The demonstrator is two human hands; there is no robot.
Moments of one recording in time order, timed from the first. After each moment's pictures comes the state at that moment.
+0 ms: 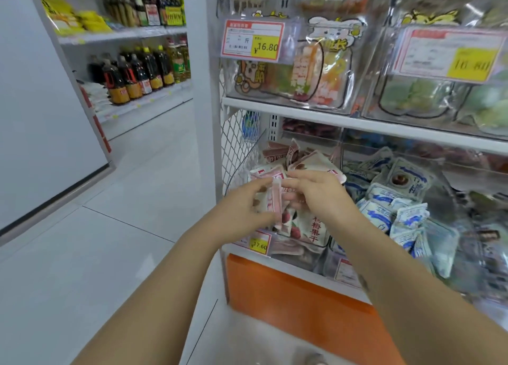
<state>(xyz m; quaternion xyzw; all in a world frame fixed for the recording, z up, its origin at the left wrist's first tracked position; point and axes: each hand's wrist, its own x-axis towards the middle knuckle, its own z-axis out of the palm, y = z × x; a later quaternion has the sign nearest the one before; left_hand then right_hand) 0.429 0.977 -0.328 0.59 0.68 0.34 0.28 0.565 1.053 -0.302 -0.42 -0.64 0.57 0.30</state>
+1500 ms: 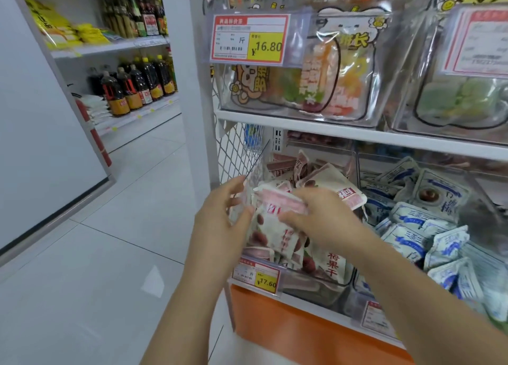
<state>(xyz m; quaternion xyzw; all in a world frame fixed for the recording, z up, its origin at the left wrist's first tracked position) 0.416 0.983 -0.338 0.45 0.71 0.53 0.12 0.548 1.082 -0.316 -0.39 -0.85 0.32 0.16</state>
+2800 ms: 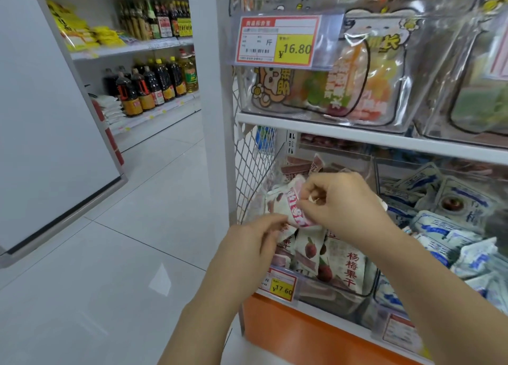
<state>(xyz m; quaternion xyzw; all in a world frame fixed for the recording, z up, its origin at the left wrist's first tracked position) 0.418 0.977 -0.351 0.57 0.72 0.38 0.11 0.542 1.092 -0.301 -0.35 -0.88 0.18 0.25</state>
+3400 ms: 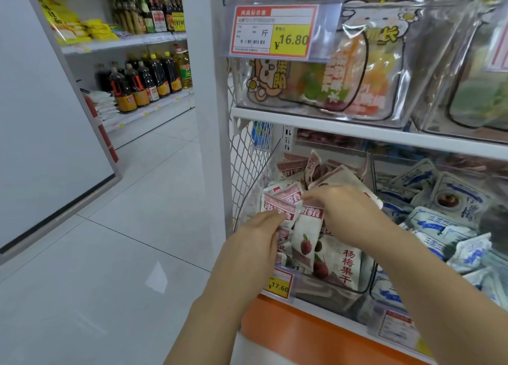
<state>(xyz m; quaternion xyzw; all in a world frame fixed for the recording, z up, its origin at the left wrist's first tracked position) 0.422 0.990 -0.366 0.62 0.72 0.32 0.04 0.548 1.112 -0.322 -0.39 -0.92 0.06 0.05</state>
